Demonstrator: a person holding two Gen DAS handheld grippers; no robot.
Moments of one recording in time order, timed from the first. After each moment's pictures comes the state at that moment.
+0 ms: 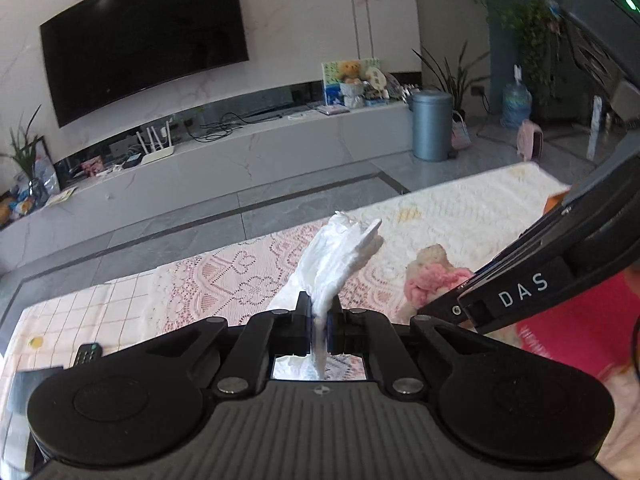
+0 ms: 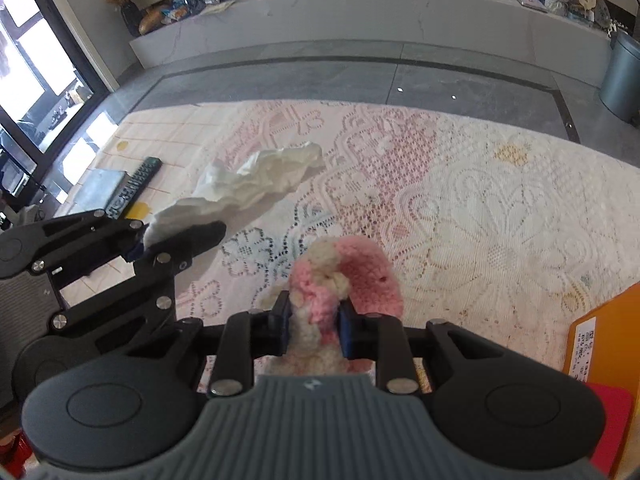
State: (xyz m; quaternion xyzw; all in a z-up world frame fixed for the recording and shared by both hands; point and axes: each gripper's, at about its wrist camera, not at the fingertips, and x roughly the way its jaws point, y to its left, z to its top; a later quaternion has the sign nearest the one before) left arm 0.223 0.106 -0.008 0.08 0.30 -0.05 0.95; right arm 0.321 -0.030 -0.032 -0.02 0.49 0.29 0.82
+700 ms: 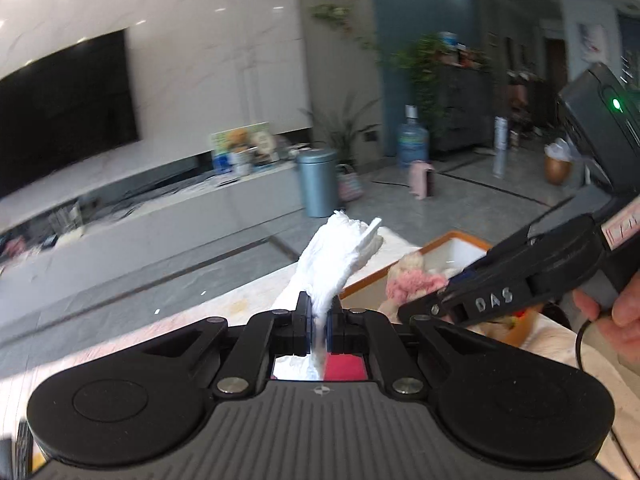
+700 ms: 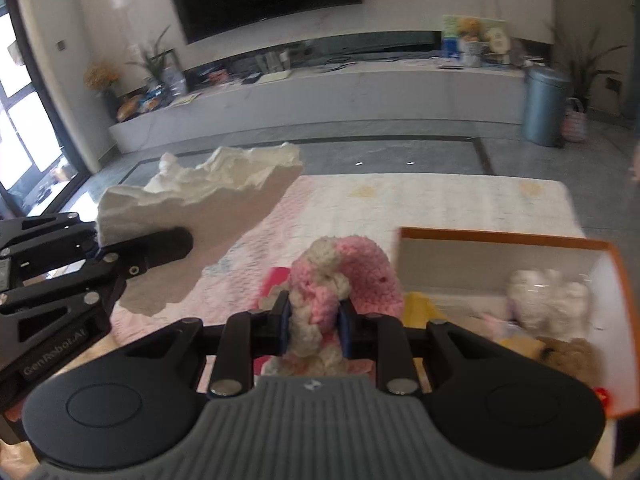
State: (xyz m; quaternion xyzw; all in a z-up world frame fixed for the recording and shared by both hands) left arm 0.181 -0.081 0.070 0.12 0.23 -0.20 0.94; right arm 0.230 -0.266 0.042 0.03 0.40 0.21 0.89
